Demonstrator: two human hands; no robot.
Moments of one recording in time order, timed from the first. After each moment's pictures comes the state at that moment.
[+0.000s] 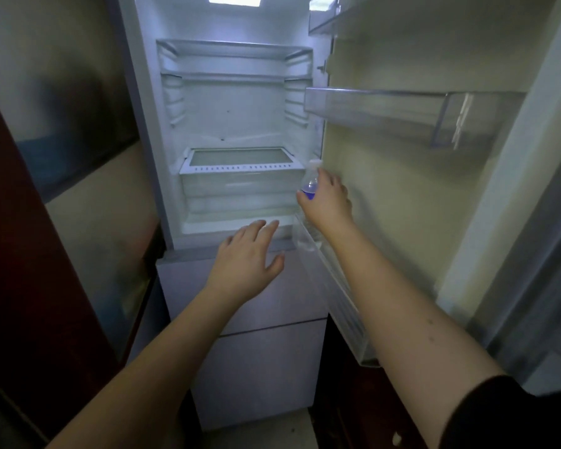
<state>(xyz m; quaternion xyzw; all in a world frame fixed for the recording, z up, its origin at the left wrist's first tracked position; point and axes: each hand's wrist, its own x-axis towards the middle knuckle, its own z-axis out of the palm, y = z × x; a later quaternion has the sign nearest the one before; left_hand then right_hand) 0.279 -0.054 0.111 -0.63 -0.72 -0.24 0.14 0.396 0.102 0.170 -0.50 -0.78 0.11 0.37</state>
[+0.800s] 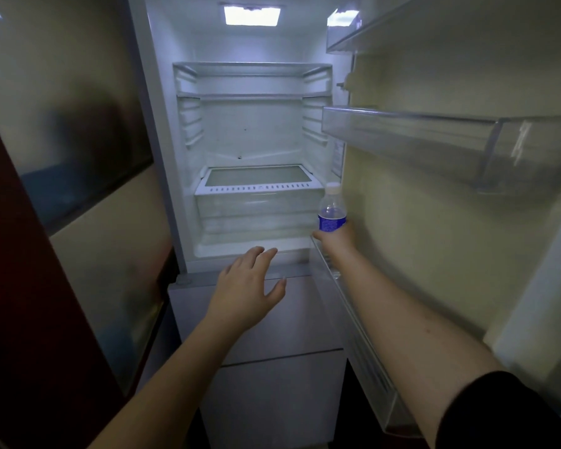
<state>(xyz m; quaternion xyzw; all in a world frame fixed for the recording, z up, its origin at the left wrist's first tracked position) 0.243 -0.027 0.099 -0.61 -0.74 -0.26 0.12 0.351 0.206 0.101 -0.51 -0.62 0.43 0.43</state>
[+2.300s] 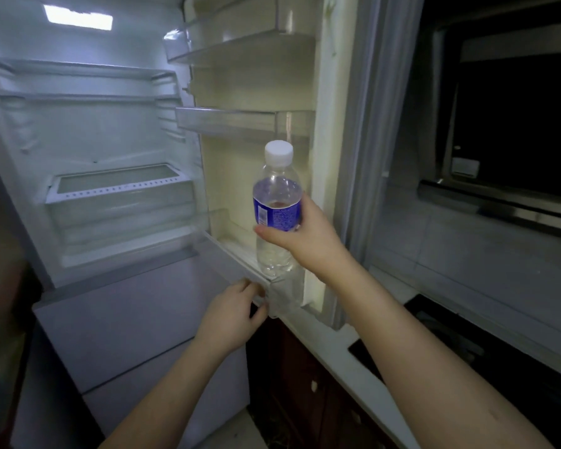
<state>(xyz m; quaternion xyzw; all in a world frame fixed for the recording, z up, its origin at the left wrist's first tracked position) 0.418 -0.096 0.055 -0.79 -0.54 -0.29 -0.03 0.584 -0.110 0.197 -0.39 -0.69 0.30 0.52</state>
